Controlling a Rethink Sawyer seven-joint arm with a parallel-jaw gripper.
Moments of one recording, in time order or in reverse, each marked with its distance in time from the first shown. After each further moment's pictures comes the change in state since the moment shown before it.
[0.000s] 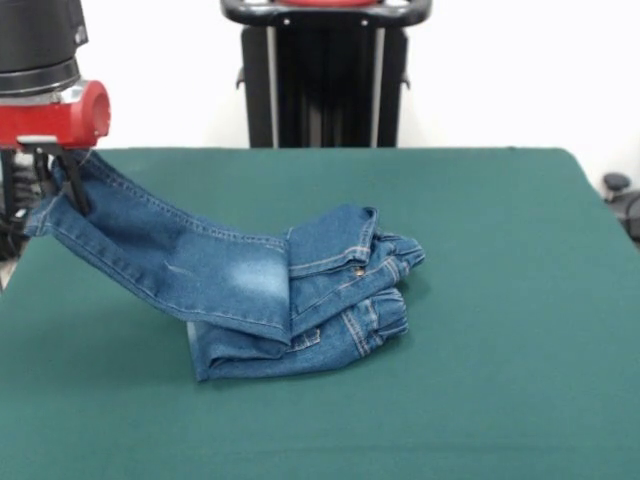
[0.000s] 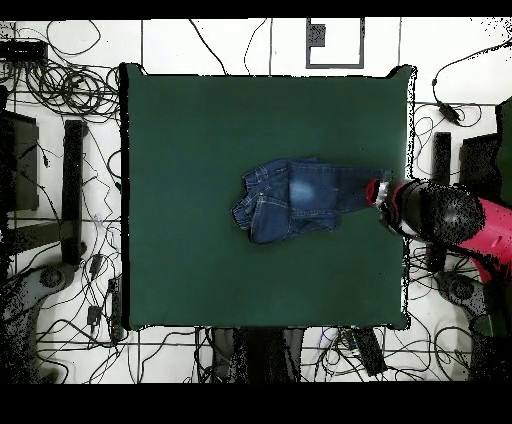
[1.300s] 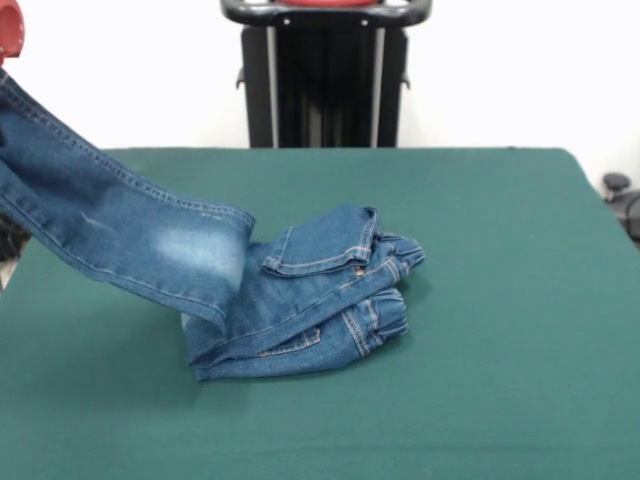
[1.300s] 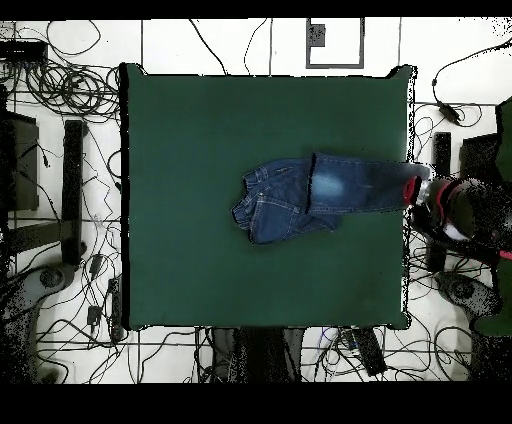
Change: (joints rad) arm -0.082 -0.107 0.078 -0.035 -0.008 0.133 0.000
